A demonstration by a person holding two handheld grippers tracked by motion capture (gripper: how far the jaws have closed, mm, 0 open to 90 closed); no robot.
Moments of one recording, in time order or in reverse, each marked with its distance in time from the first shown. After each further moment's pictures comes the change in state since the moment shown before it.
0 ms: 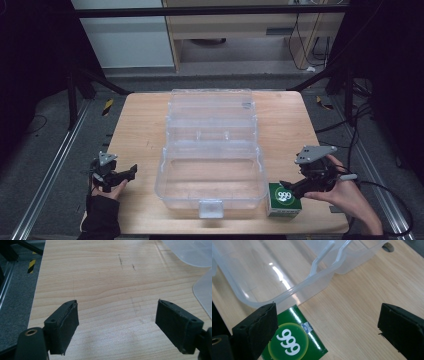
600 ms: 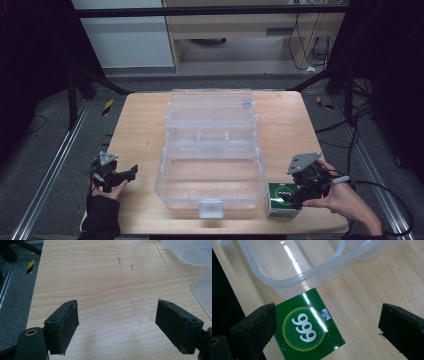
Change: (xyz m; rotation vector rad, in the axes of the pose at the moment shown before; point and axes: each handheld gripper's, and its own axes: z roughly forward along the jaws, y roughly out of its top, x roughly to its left) left arm -0.001 0.000 0.000 0.001 -0.003 0.012; right arm 0.013 -0.004 0.013 0.120 0.090 -0.093
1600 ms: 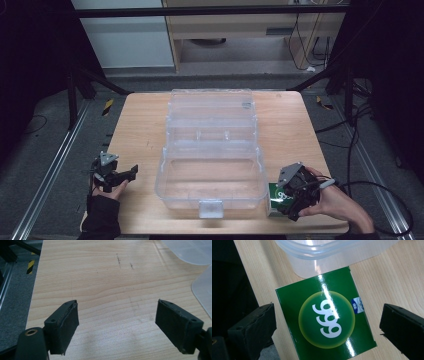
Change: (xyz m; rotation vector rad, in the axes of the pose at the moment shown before) left arm -0.001 0.000 0.000 0.004 -0.002 0.001; right arm 0.015 -0.004 0.030 0.163 0.097 -0.119
